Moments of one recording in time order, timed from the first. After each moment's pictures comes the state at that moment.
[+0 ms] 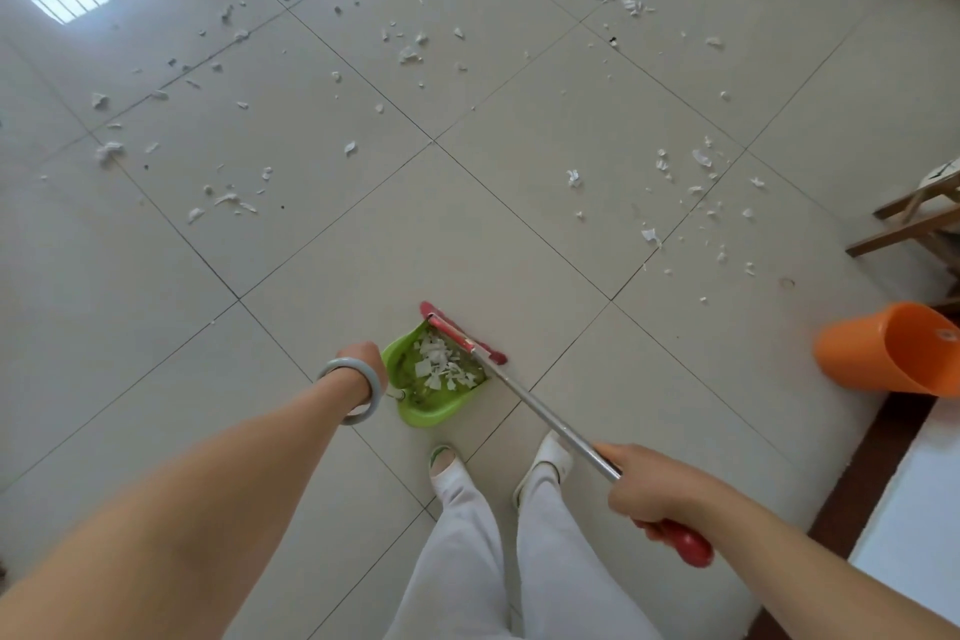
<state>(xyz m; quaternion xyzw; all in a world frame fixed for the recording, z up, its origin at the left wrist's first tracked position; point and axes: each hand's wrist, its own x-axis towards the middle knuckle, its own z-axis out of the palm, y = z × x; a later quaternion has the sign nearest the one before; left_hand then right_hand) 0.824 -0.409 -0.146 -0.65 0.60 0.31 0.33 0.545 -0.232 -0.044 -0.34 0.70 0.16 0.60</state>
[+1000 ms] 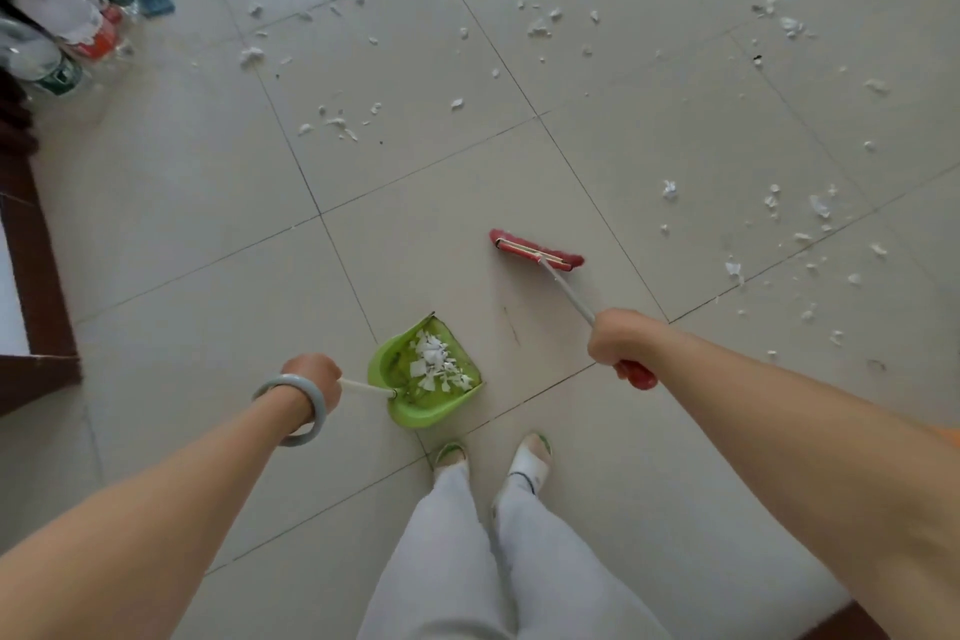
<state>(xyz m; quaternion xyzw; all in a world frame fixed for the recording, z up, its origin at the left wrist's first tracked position) 0.917 -0.279 -0.125 -0.74 0.51 0.31 0.33 0.579 -0.350 -0.093 -0.49 0.69 0.31 0.43</state>
